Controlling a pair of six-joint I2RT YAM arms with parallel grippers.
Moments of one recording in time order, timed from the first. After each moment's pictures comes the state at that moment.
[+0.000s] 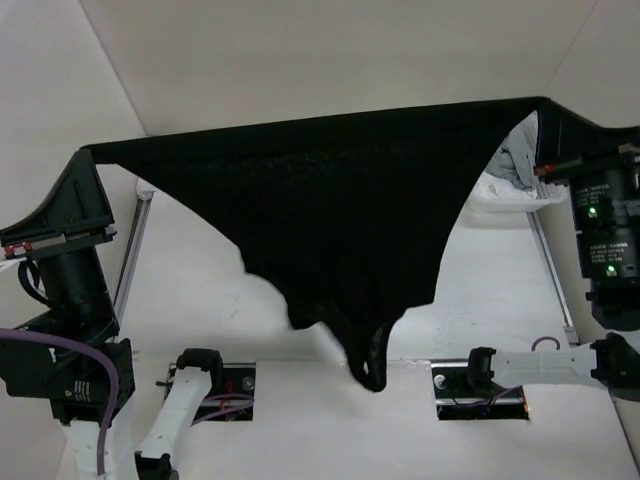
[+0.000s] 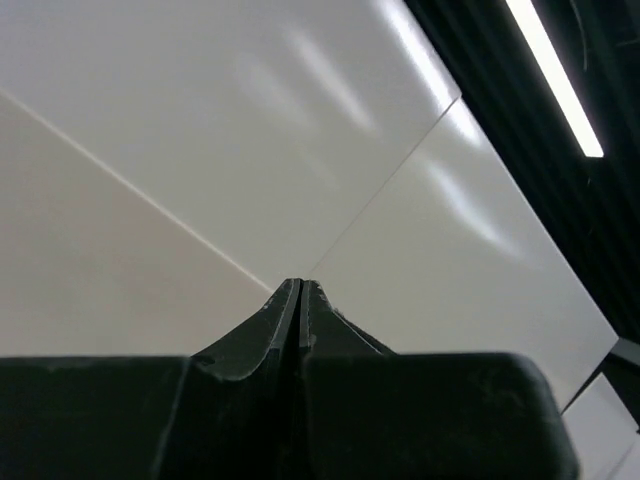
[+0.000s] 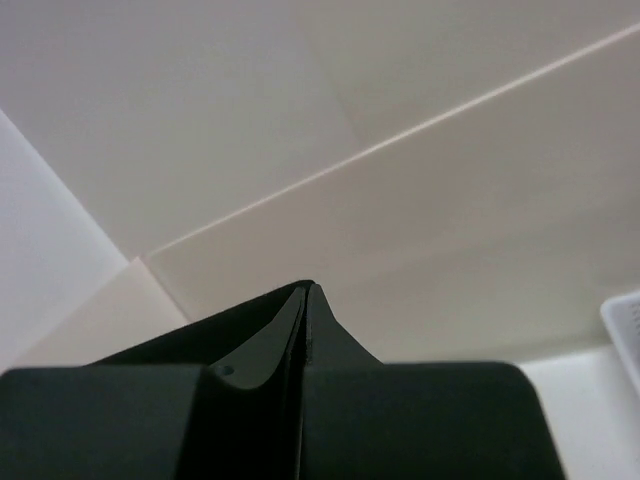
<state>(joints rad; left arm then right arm) -0.09 0.58 1.39 -0.08 -0.23 -0.79 1.29 0.94 1.68 0.18 1.03 -0.28</state>
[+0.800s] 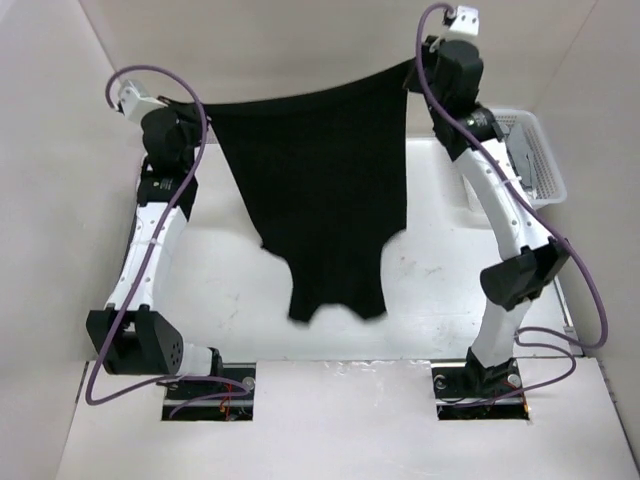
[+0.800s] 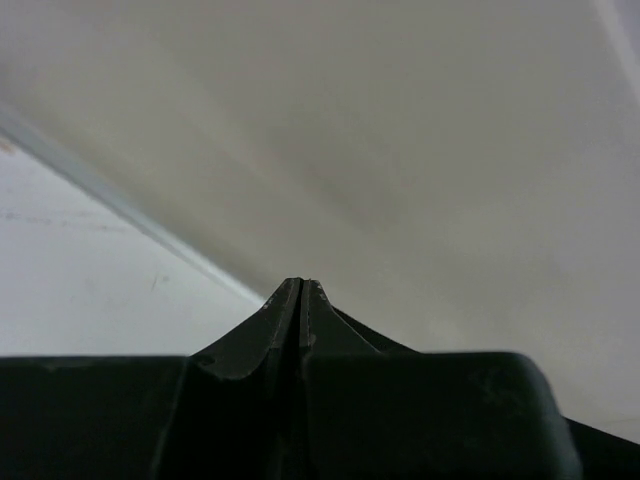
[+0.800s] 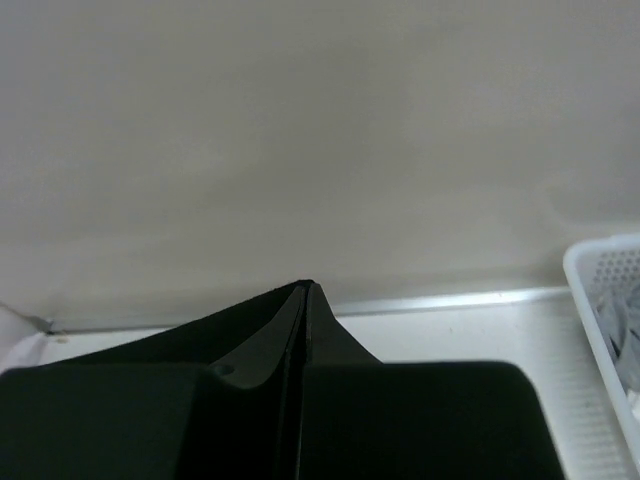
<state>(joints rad) -0.03 1.38 1.36 0.03 -0.21 -0.82 0.37 1.84 2.14 -0.29 0.31 0.24</state>
